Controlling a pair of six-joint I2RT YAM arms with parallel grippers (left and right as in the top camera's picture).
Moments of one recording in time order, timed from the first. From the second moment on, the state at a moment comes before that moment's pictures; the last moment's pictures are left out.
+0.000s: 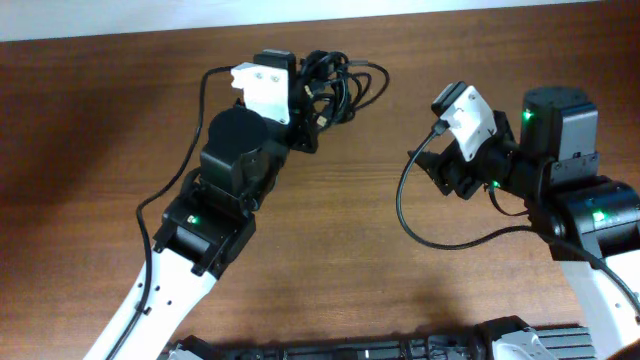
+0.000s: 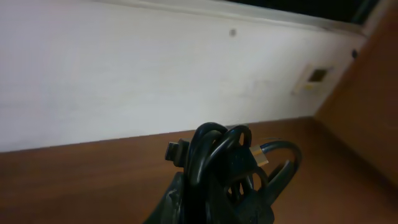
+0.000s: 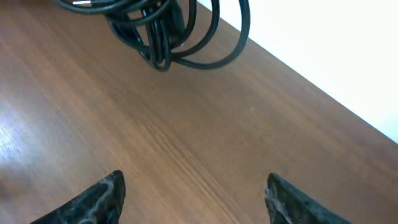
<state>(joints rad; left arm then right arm) -0.57 1.22 1.18 -0.13 -0.13 -0.22 0.16 1.10 1.30 -0.88 -0.42 -0.46</state>
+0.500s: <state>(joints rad) -0.57 1.22 1.18 -0.06 0.45 -0.06 0.16 1.10 1.30 -0.81 -0.56 -0.53</state>
